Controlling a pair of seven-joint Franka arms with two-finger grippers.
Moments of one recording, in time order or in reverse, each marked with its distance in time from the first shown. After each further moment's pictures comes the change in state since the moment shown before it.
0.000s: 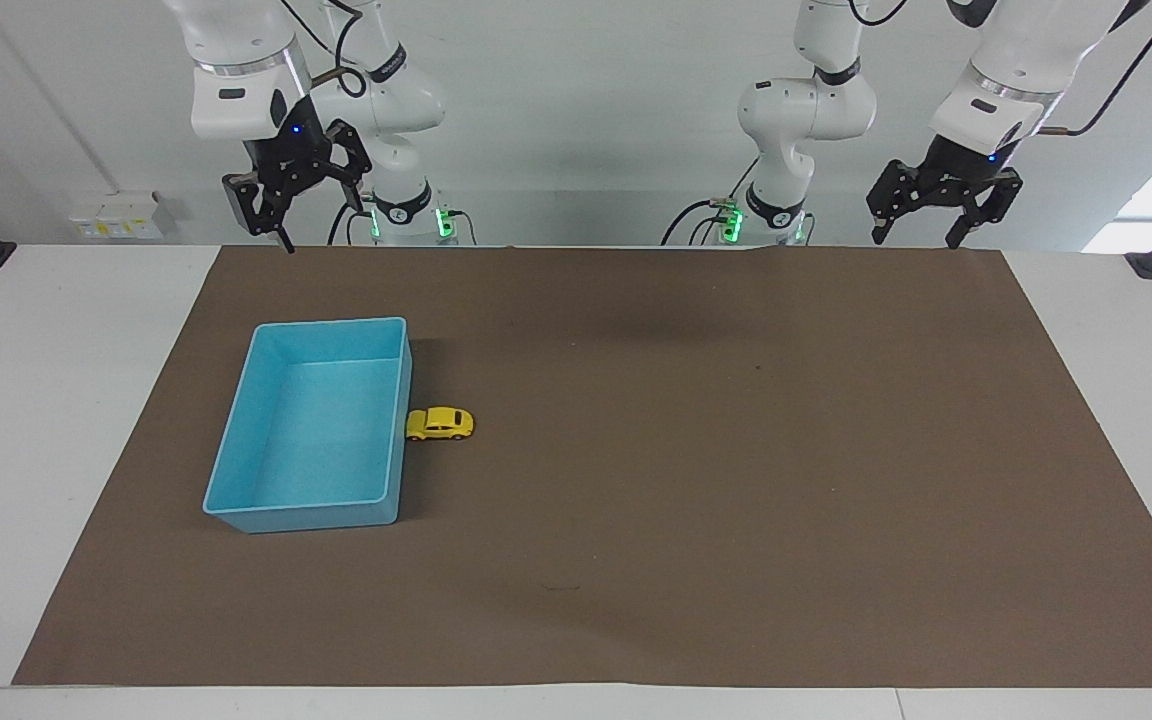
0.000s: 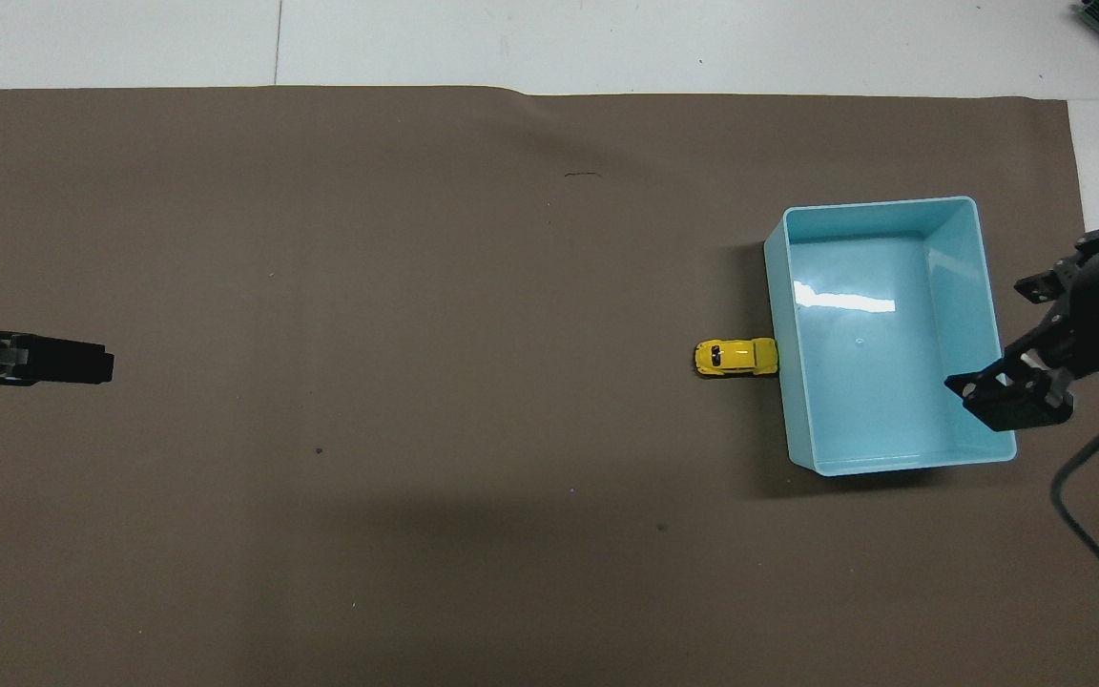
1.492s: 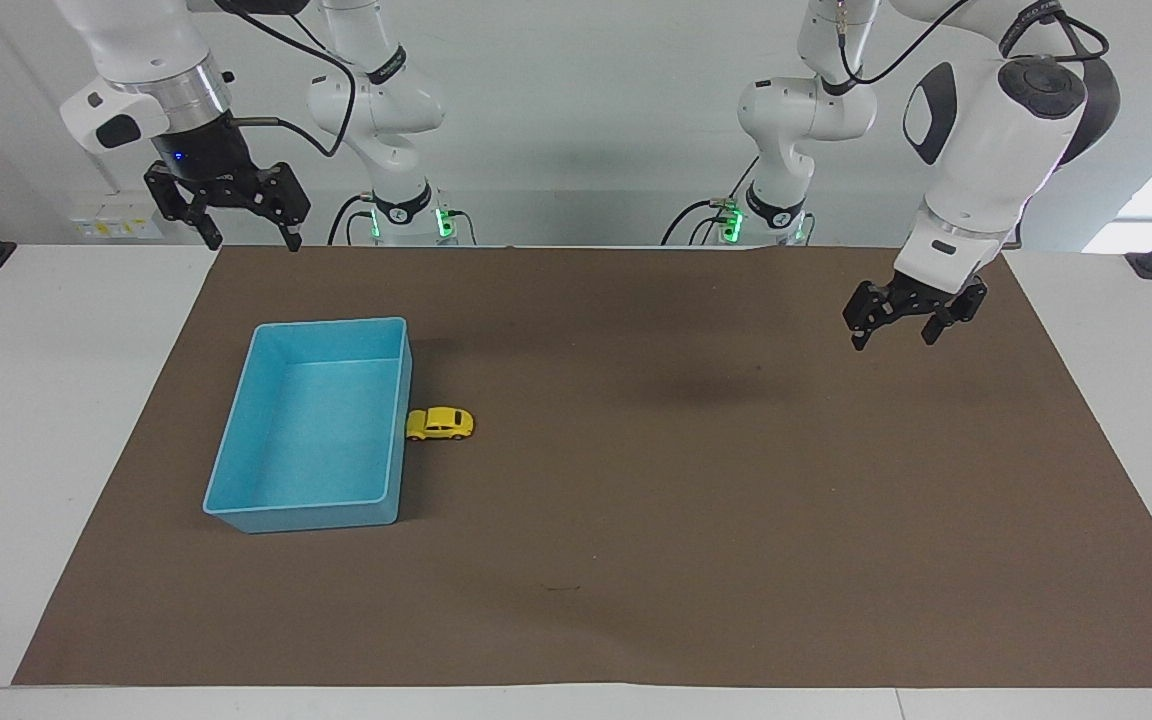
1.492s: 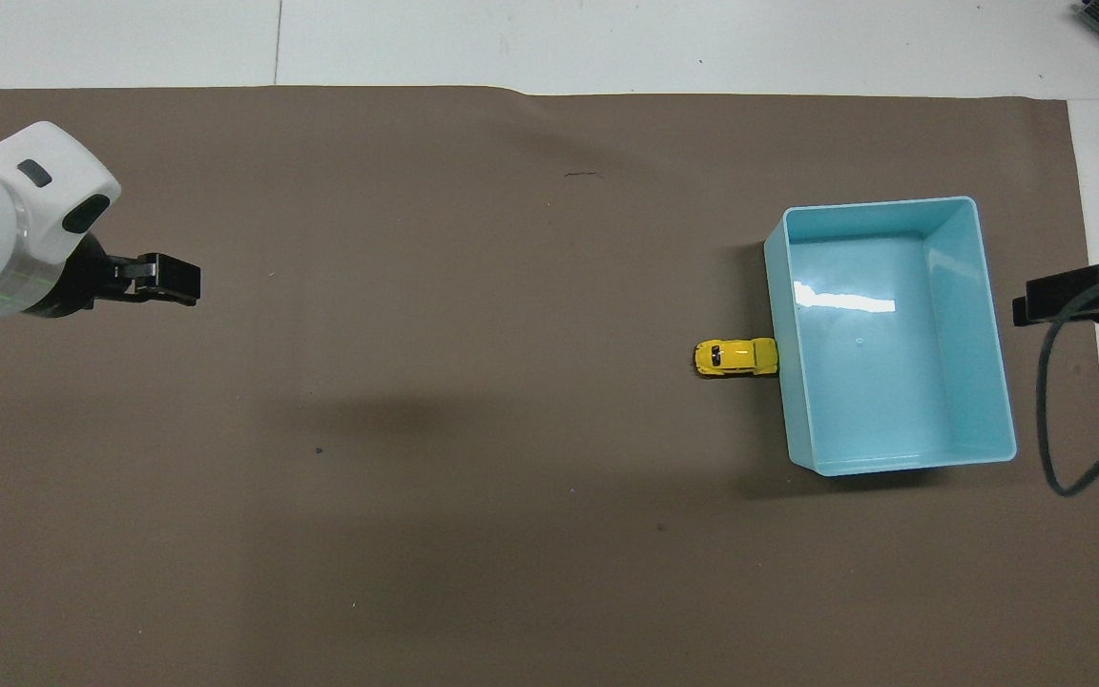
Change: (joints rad) left arm -0.026 0.202 -0.004 -0.008 0.075 0.186 -0.096; right arm -0.075 0.024 -0.064 0.004 0.002 0.035 0.778
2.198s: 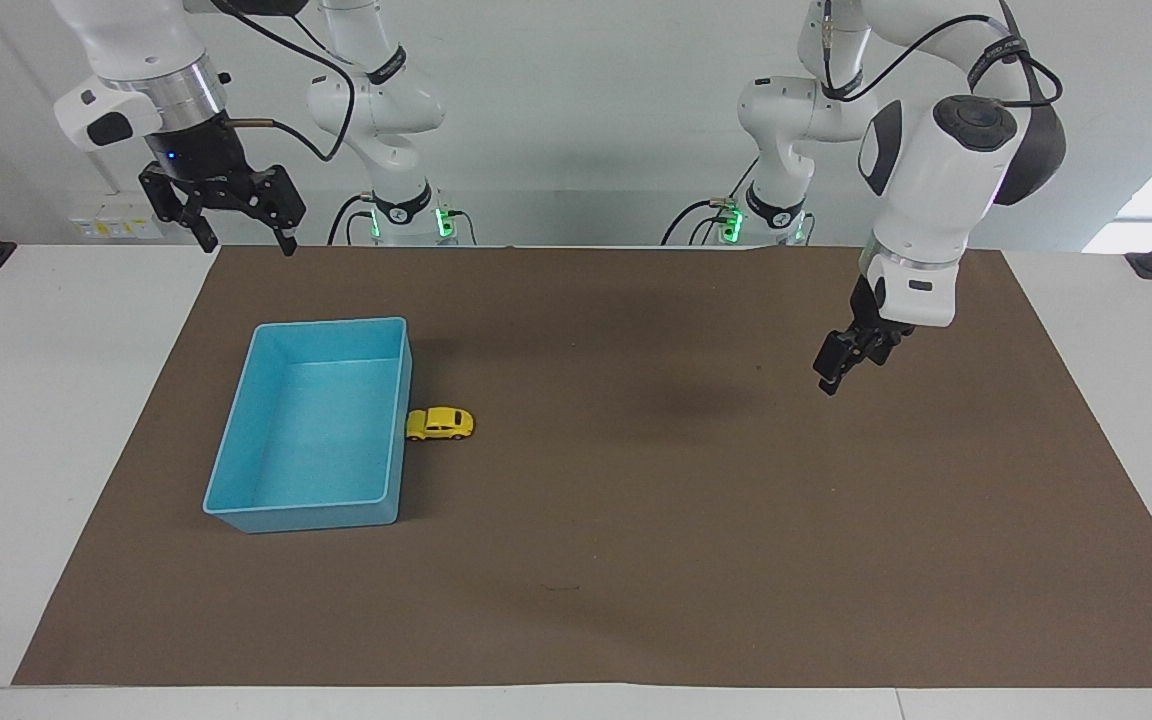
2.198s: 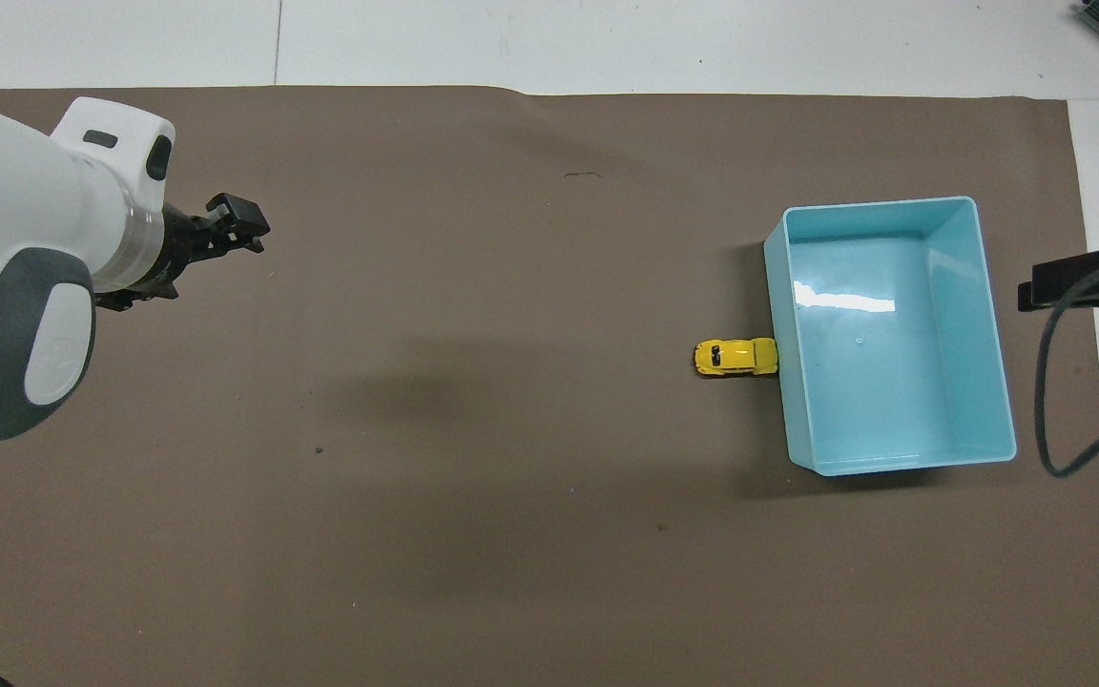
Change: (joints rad) left arm -0.077 0.071 -0.001 0.001 0.002 0.164 -0.530; right arm -0.001 0.002 -0.006 0.000 -0.001 0.032 0.061
